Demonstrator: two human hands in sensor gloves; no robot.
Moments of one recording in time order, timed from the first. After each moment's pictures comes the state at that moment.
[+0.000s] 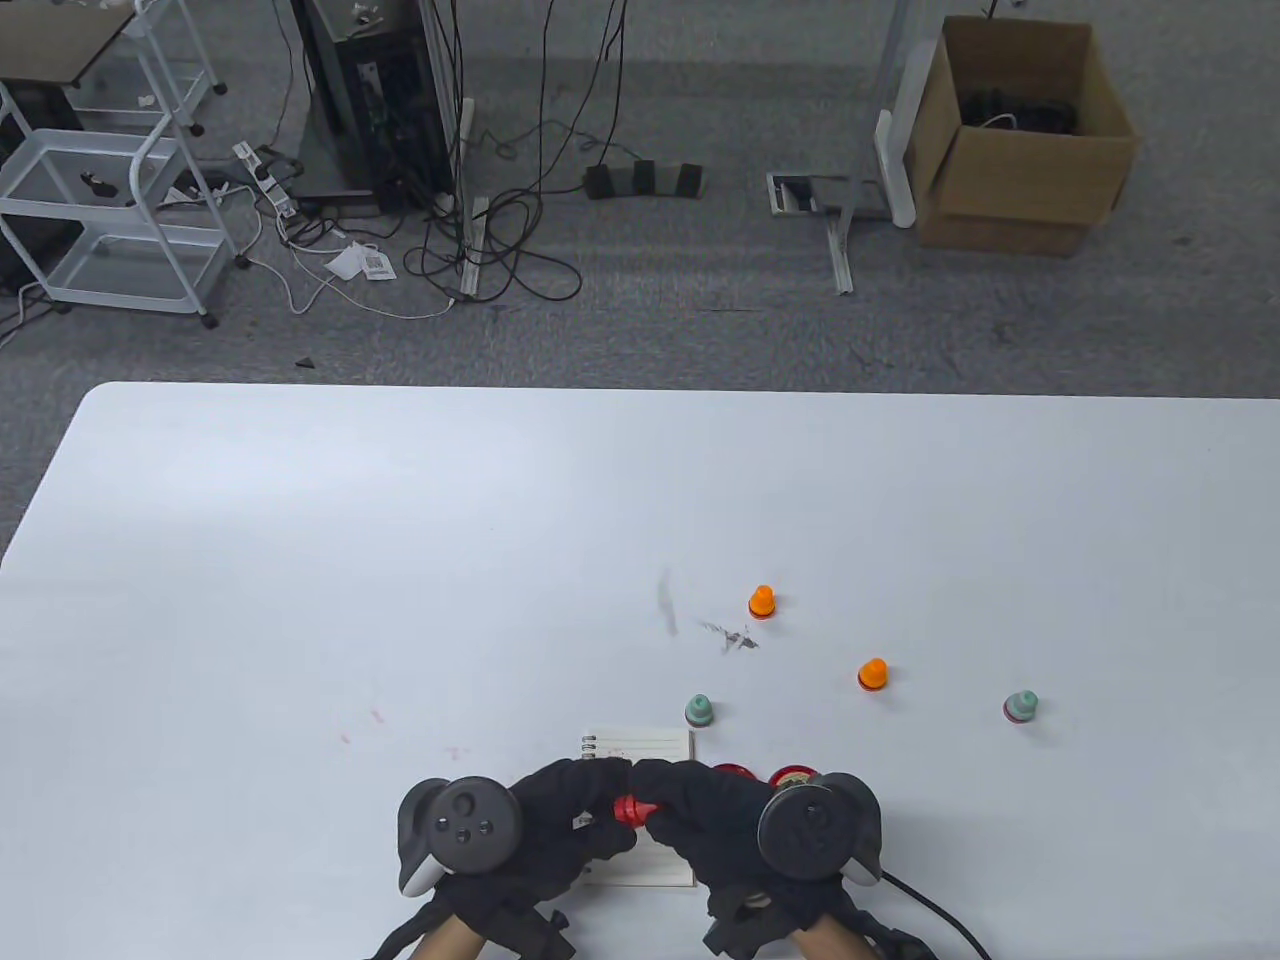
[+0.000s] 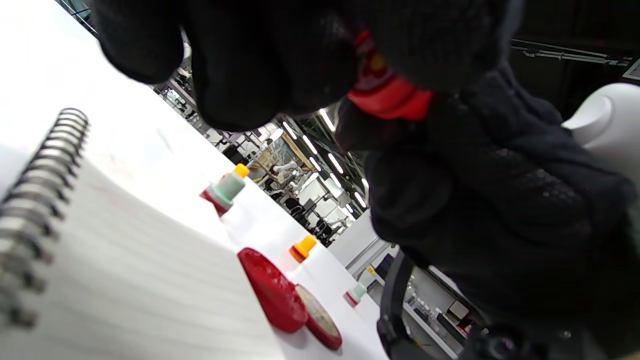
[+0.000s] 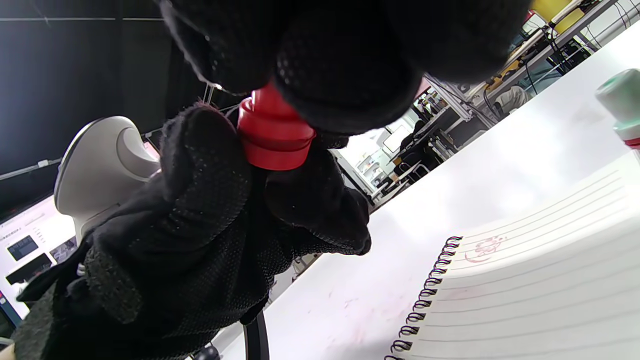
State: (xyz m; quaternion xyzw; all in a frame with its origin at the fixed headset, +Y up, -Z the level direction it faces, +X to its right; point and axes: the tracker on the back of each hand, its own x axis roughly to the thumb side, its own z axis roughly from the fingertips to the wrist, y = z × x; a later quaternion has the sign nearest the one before) left_hand -0.141 -0.762 -0.201 0.00 -0.26 0.42 0.87; right_hand 0.090 -0.744 -0.202 0.31 -0.04 0.85 0.43
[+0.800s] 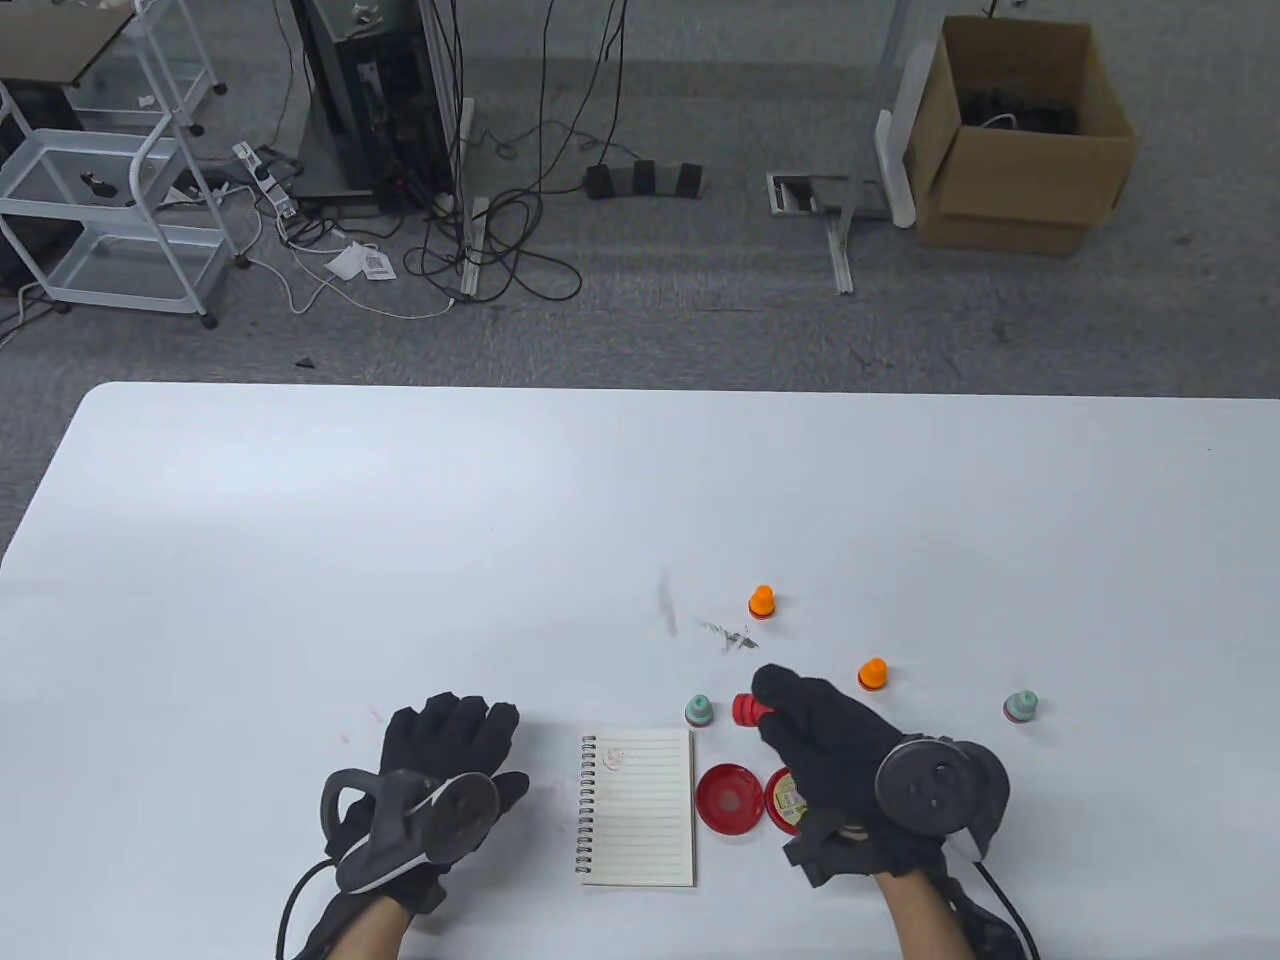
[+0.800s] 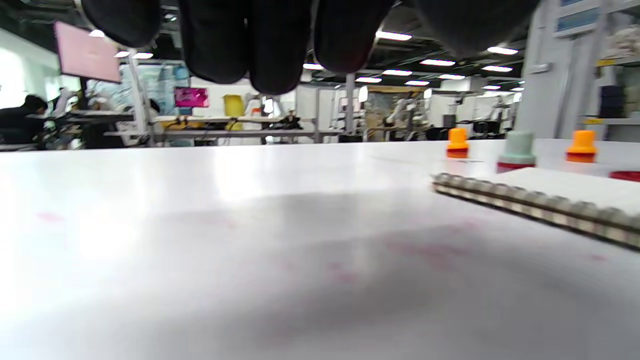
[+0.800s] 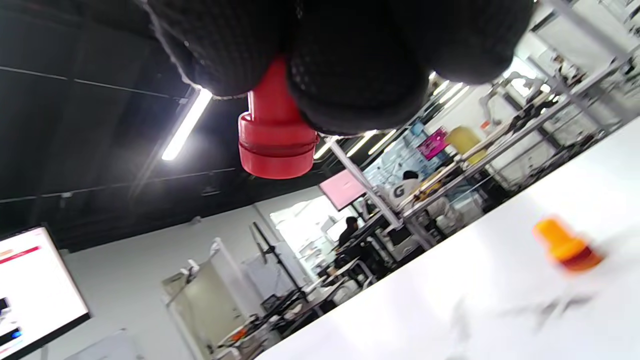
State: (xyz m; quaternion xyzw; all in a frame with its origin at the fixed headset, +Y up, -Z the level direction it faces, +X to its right) left_hand -0.207 -0.750 -0.214 0.03 -0.13 0.01 0.99; right_hand 0.191 -0.695 -0.237 0.18 -0.17 0.89 0.38
